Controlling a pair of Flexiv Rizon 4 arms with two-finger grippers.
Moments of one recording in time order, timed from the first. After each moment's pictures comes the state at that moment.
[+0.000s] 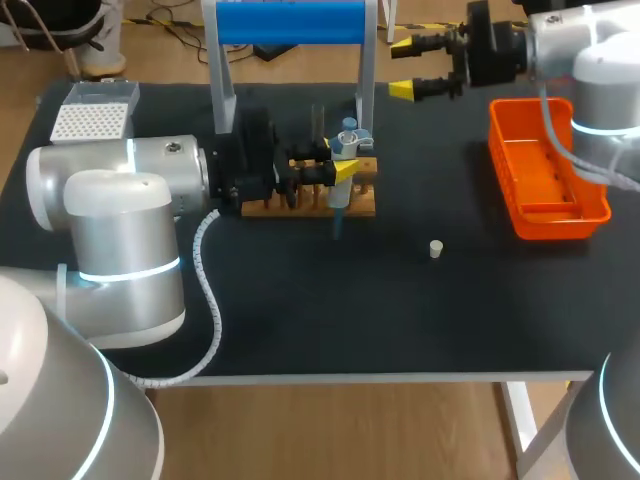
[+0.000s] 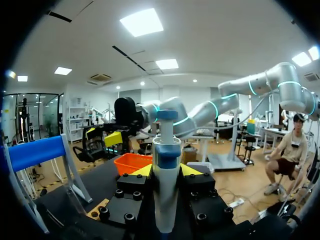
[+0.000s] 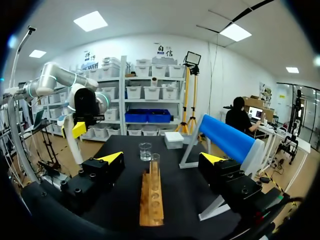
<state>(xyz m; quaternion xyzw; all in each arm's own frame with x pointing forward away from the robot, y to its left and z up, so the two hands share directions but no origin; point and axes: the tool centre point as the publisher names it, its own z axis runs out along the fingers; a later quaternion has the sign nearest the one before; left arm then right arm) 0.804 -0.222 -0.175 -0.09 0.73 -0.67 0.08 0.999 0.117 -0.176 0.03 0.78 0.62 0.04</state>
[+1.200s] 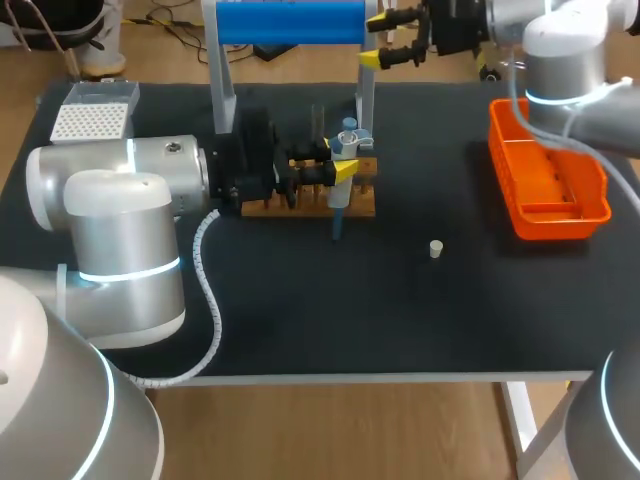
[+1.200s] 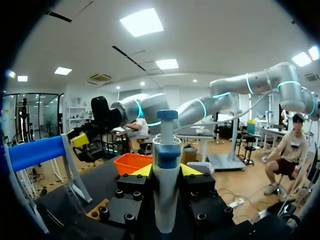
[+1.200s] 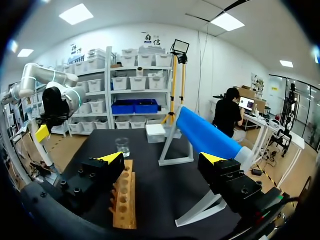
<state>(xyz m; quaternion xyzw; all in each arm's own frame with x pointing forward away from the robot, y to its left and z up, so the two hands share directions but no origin) 0.804 -0.222 -0.175 -0.09 0.73 -0.67 0.08 1.077 0.151 -0.183 0.07 0.81 0.58 0.06</state>
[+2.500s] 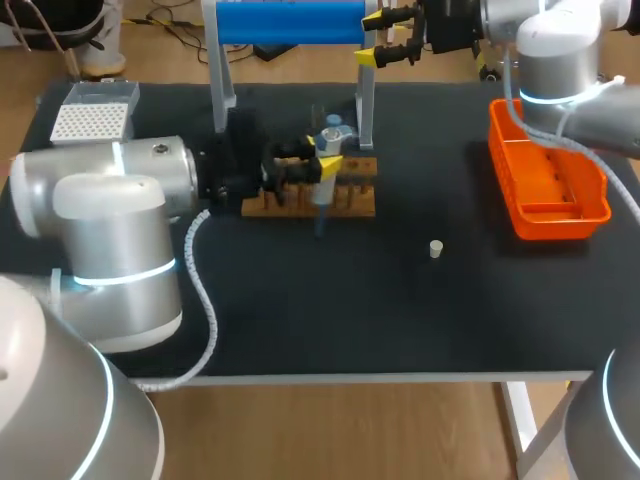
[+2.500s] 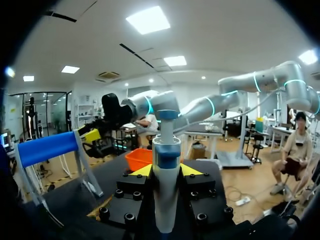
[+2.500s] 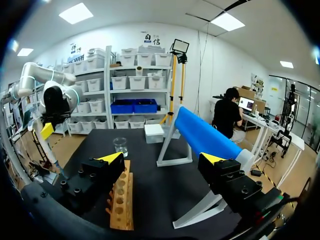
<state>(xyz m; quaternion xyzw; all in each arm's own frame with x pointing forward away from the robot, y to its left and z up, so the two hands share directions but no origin) 0.820 -0.194 -0.181 -0.13 0.74 -0.65 0.11 1.083 0.155 -0.184 0.06 0.81 0.58 0.06</state>
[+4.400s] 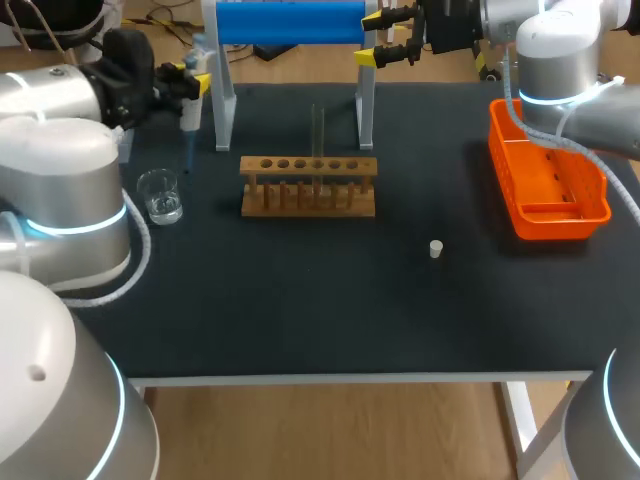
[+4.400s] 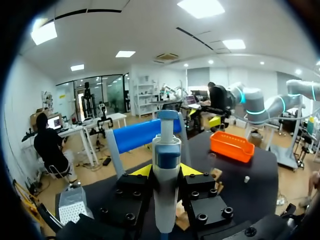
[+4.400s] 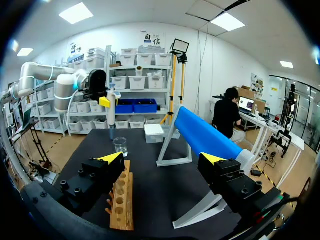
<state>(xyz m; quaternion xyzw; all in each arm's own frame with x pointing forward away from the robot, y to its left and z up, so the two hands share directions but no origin) 0.972 -0.006 -0.163 -0.33 0.74 -0.53 0.26 1.083 0.156 -0.184 0.06 0.81 0.58 0.06</state>
